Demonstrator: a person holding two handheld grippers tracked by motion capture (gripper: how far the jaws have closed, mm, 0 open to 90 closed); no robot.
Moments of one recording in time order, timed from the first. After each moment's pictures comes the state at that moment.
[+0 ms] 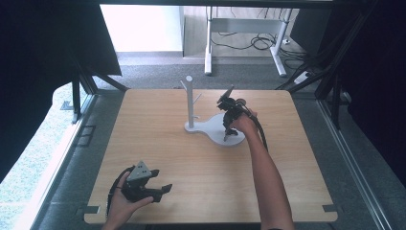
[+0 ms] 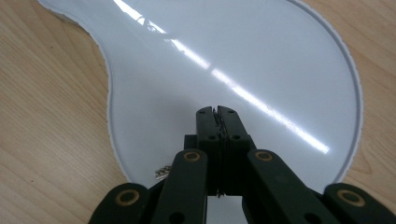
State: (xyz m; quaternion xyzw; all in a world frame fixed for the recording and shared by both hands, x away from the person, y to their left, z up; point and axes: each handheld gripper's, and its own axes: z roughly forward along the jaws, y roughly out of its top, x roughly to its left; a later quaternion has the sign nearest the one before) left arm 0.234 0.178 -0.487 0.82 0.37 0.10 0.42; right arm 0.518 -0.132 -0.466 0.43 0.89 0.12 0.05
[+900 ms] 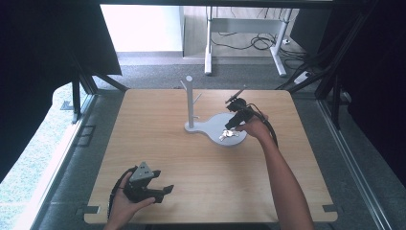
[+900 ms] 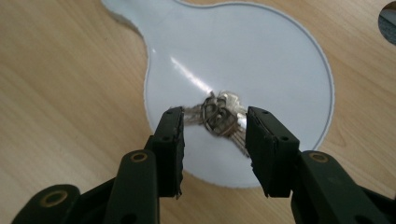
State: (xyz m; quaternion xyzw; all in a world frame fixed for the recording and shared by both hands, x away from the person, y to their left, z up) left arm 0.234 0.173 -0.489 0.83 0.37 0.10 0.41; right arm 0.476 -0.159 -0.430 0.40 0.89 0.19 0.08
